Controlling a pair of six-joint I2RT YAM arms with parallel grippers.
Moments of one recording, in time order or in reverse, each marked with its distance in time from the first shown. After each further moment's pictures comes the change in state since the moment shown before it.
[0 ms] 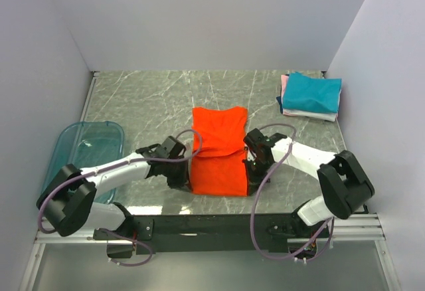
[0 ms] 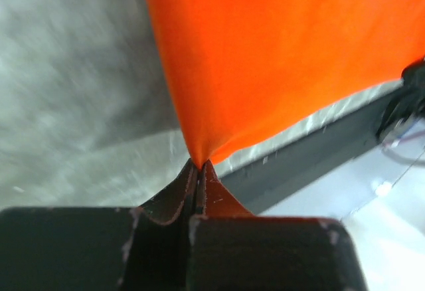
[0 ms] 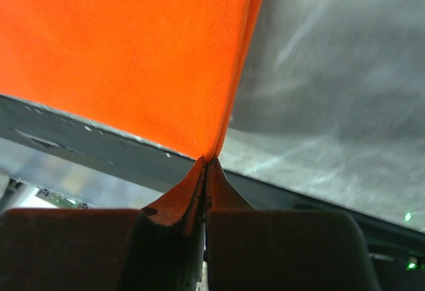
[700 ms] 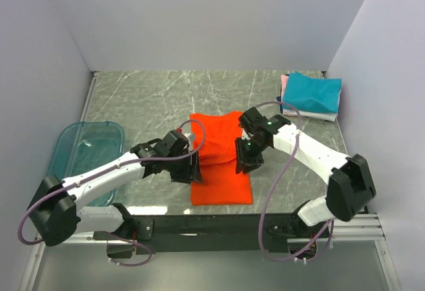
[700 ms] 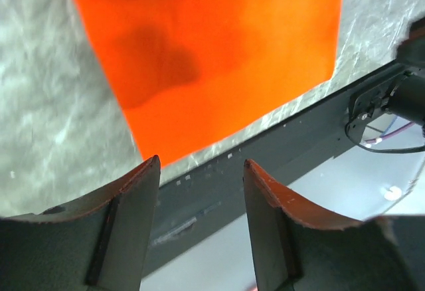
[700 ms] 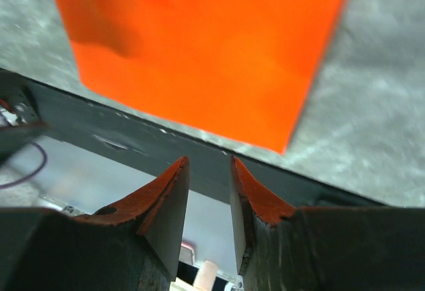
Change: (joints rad) left arm -0.104 -0.118 0.136 -0.122 -0.108 -0.004; right arm 0.034 -0.044 0.285 -0.148 0.061 0.053
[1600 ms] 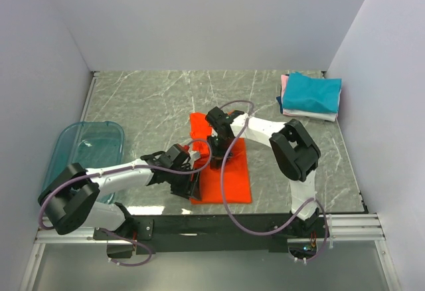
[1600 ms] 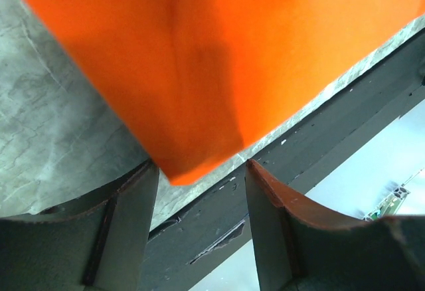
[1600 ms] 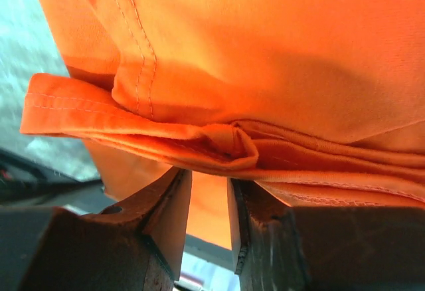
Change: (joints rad) left arm -0.005 0.122 -0.211 0.240 0.151 0.159; right arm 0.098 0.544 0.277 0.219 -0.019 0.028
